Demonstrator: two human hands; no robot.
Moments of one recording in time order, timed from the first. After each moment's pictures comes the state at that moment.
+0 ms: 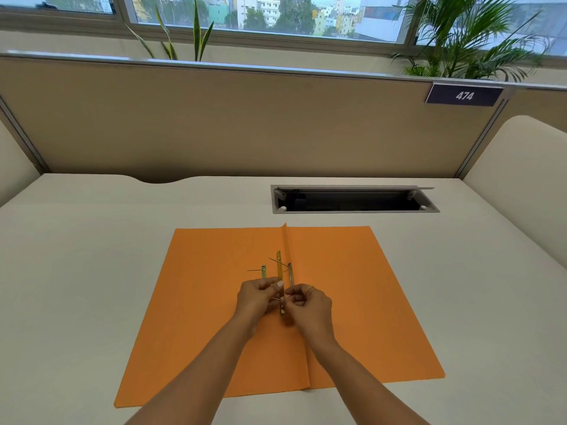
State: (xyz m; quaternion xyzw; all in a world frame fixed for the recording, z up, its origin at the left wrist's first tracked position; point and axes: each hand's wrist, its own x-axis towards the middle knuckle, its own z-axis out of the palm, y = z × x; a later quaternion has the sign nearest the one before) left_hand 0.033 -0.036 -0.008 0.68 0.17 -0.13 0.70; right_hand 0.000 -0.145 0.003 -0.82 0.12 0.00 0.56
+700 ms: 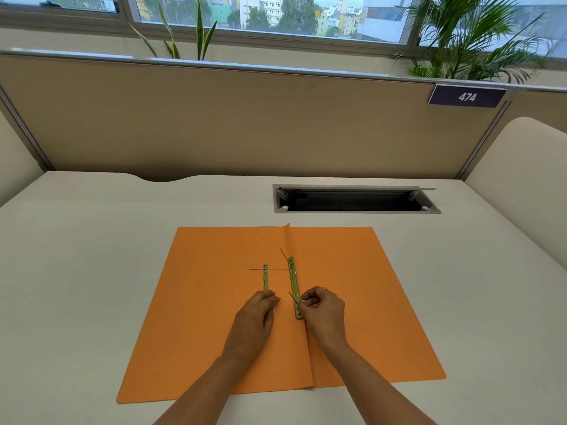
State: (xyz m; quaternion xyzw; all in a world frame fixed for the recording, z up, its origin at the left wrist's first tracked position) left_hand -0.005 -0.019 -0.039 0.92 -0.12 0.07 0.37; right_hand 0.000 -0.162 -0.004 -0.85 0.16 -0.03 0.50
